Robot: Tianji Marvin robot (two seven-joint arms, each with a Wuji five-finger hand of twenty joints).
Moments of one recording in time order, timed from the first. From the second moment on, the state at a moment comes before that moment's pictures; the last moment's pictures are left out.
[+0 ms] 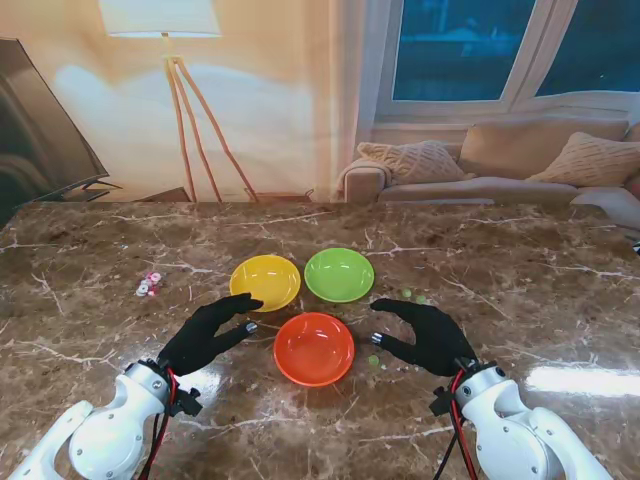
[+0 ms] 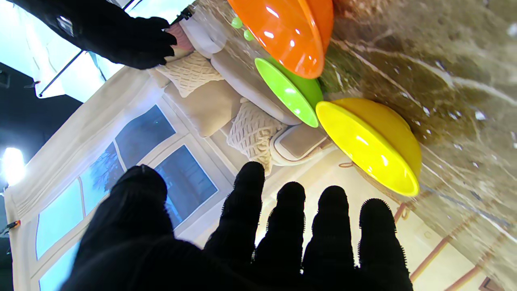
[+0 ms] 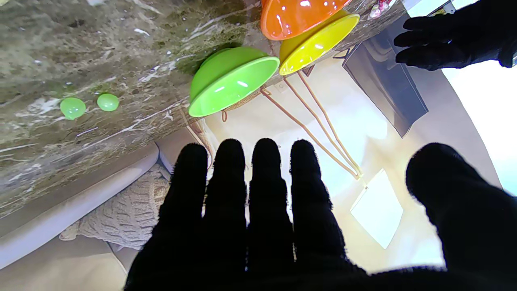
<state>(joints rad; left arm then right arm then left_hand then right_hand) 1.82 -1.12 -1.36 -1.71 0.43 -0.31 -0.02 -1.89 -1.10 1.39 -1.81 -0.68 -0.21 -0.10 0.61 -0.02 0.04 0.12 0.53 0.13 0.16 0.27 0.41 0.17 0.15 0.21 0.31 0.13 0.11 0.25 -0.01 0.17 0.52 0.31 0.10 -0.30 0.83 -0.03 0.53 0.01 0.24 0.41 0.66 0.01 0.15 0.23 0.61 -0.01 0.16 0.20 0.32 -0.04 0.72 0.17</state>
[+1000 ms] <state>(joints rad) 1.36 -1.02 -1.50 -1.36 0.59 -0.02 -0.46 -1.87 -1.10 1.38 -1.79 -0.68 -0.18 -0.08 0.70 -0.23 0.18 0.13 0.23 0.00 0.13 0.22 0.18 0.08 0.08 0.16 0.08 0.11 0.06 0.24 -0.05 0.19 0.39 0.29 0.10 -0.30 0.83 -0.03 0.53 0.01 0.24 0.42 0.66 0.01 0.15 0.23 0.61 -0.01 0.16 0.20 0.32 -0.04 0.72 0.17</state>
